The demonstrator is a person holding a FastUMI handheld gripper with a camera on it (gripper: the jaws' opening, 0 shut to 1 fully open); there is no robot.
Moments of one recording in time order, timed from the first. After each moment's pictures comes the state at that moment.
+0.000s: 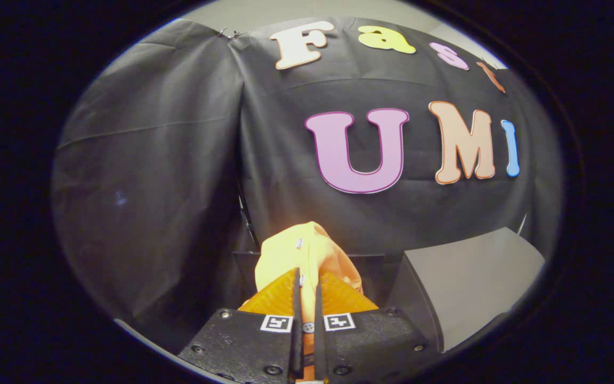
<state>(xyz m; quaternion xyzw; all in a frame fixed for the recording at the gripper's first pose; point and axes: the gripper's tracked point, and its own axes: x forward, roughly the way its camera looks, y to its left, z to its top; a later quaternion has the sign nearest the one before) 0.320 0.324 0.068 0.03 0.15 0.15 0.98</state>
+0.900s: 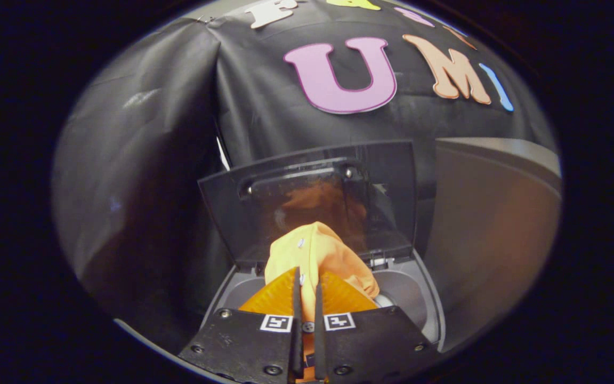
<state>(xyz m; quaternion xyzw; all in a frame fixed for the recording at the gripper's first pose) 0.343 0.364 -0.149 0.08 0.22 0.14 0.96</state>
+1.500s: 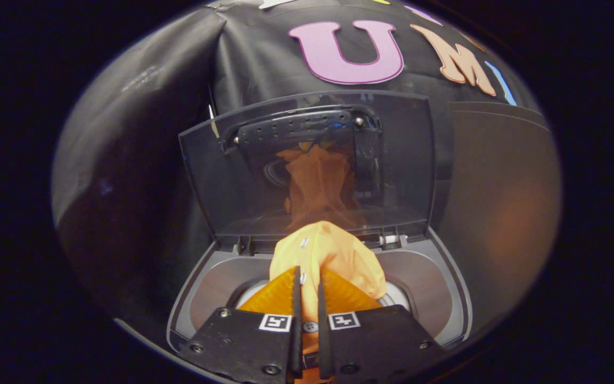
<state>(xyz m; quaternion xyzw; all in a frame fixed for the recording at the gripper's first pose) 0.351 0.376 -0.207 0.04 0.25 0.13 0.96</state>
